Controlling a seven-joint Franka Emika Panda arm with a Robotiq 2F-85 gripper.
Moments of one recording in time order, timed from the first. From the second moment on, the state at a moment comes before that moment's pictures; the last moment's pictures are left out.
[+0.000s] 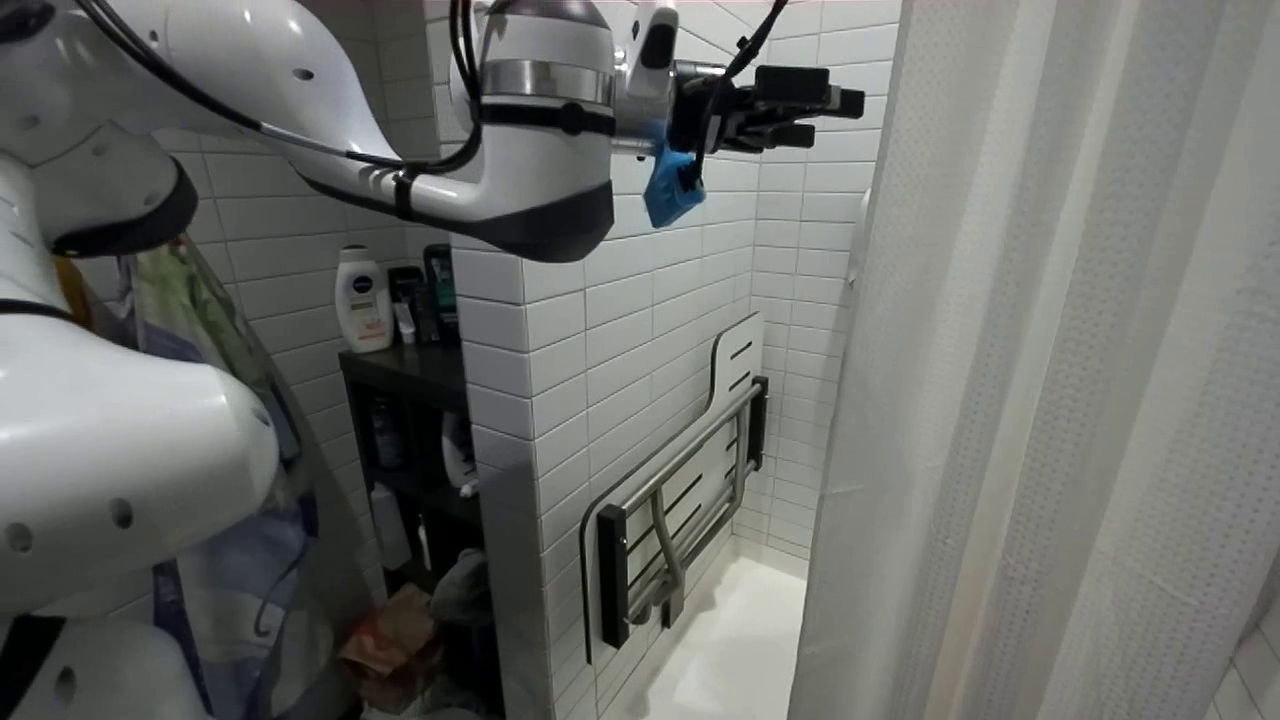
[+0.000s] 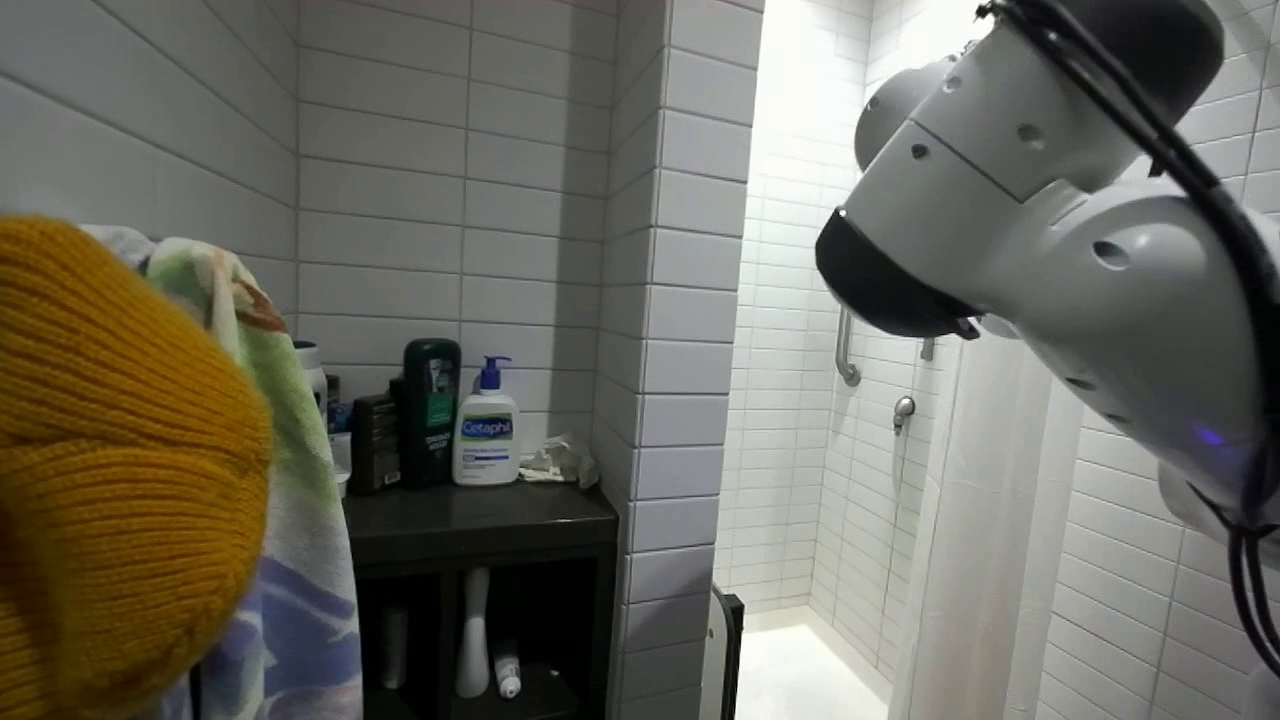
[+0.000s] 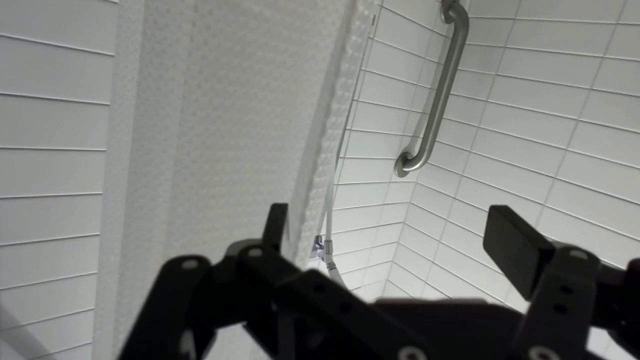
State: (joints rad) arm -1.98 -1.08 1.03 -2.43 -0.71 3.45 1.33
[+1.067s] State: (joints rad) arm -2.27 -1.12 1.33 -2.30 0.03 3.31 0.81
